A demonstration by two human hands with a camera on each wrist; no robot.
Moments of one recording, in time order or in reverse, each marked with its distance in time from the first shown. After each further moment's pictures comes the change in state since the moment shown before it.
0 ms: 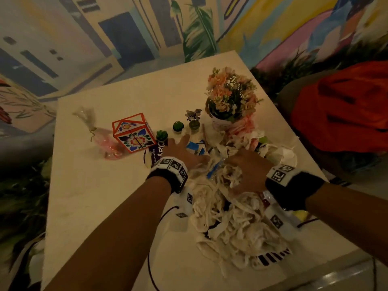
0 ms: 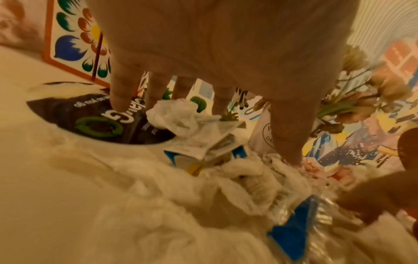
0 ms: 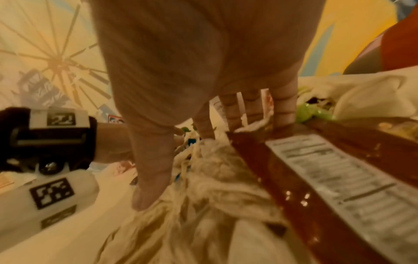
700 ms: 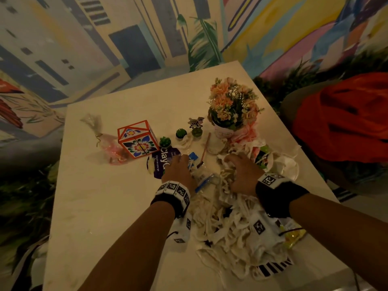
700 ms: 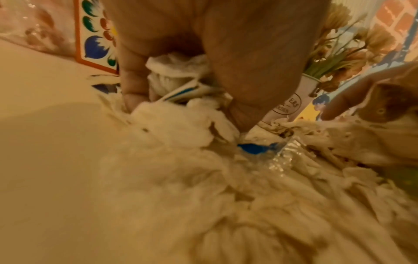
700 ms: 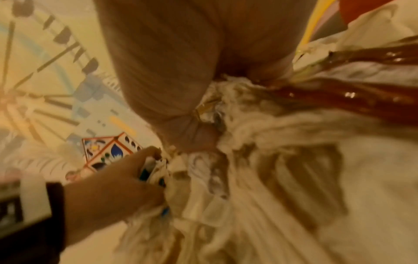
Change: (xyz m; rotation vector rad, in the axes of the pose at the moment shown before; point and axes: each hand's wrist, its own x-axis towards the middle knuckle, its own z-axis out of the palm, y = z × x) left_hand -0.020 -0.018 0.036 0.088 0.193 0.029; right_hand 0.024 -0.003 0.010 0.283 0.124 0.060
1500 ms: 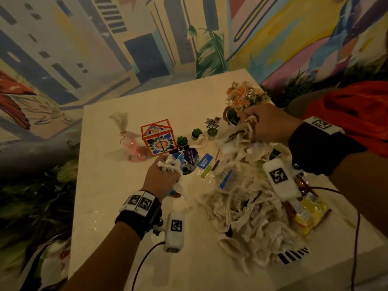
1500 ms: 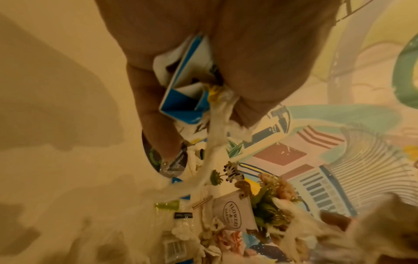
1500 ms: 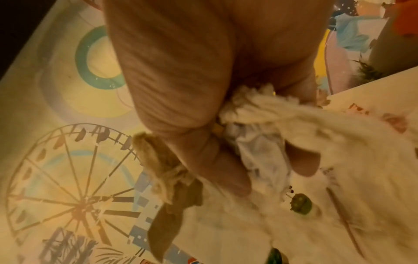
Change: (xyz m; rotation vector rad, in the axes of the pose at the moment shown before) left_hand -0.058 -0.093 -0.058 -1.014 0.116 0.068; right_hand -0.051 -0.099 -0.100 0.253 0.293 -0.141
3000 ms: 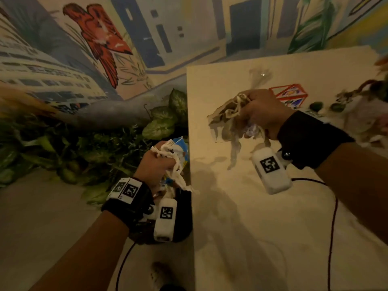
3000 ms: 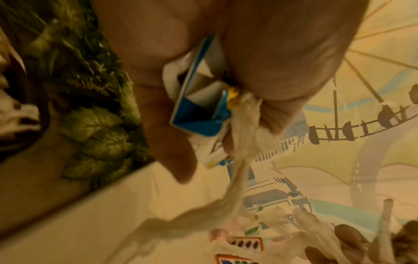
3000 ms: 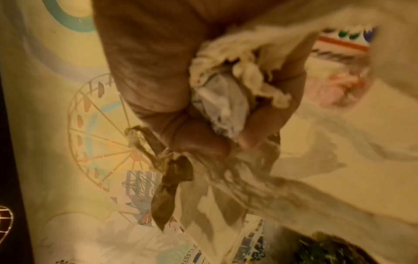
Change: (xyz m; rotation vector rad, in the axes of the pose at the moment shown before) left_hand -0.092 -0.123 -0.317 -0.182 0.120 -0.082; right_hand -0.004 -0.255 0.276 0.474 -0.130 -0.090
